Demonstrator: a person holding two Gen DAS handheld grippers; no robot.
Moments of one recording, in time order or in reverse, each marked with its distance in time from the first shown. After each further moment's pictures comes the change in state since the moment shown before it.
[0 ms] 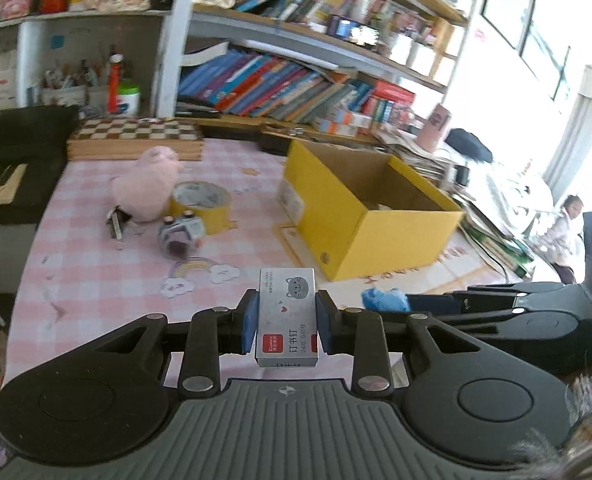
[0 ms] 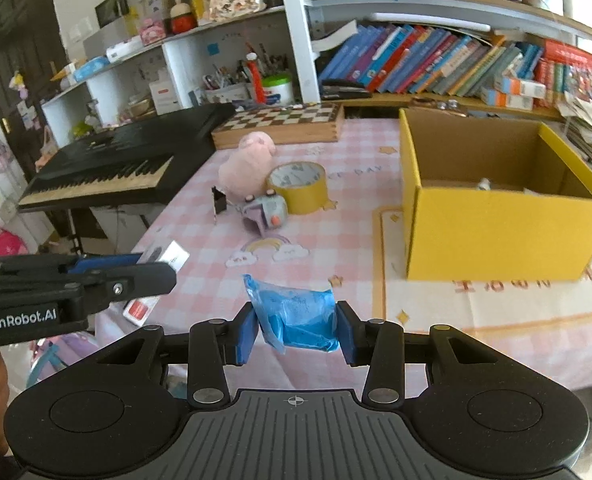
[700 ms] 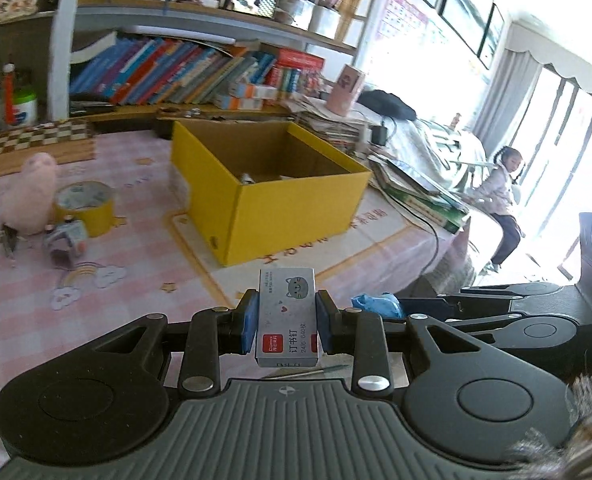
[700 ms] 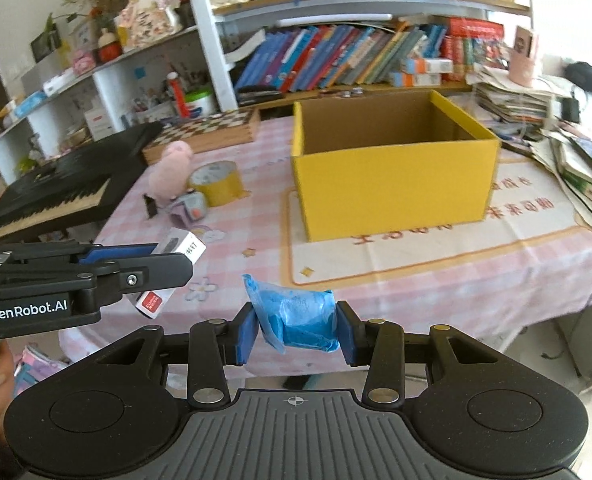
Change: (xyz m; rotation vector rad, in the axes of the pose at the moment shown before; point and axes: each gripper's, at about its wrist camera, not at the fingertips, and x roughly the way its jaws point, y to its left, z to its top) left arm 0.034 -0.070 -0.003 0.133 0.075 -0.208; right arm -0.050 -0.052 -0.038 0.155 -0.026 -0.159
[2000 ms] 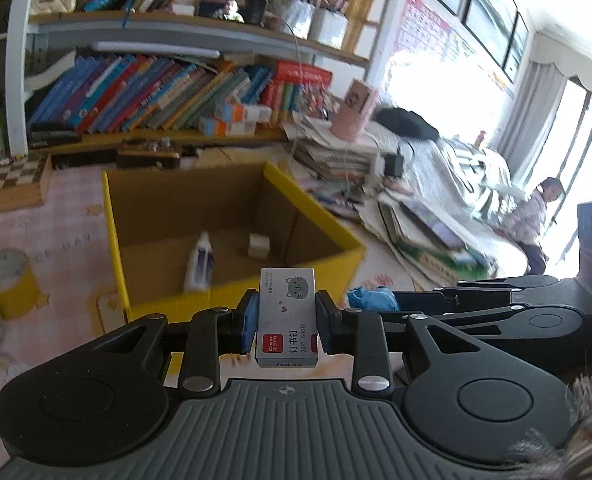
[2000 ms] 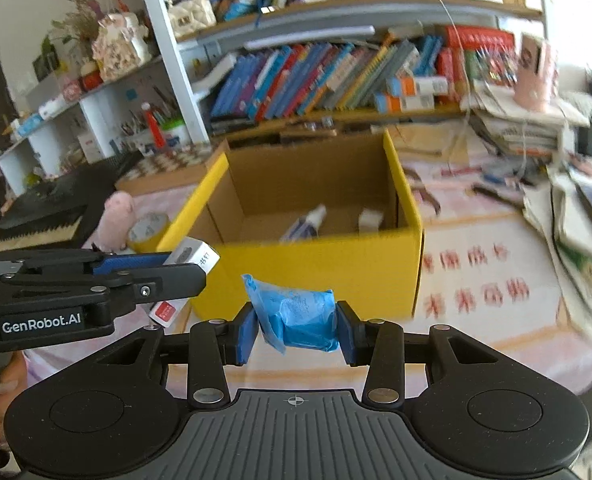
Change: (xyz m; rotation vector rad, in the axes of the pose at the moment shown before) left arm 0.132 -0.069 0.098 -0.033 -0.059 0.092; right arm 0.050 -0.146 0.110 -0.088 -0.036 0.129
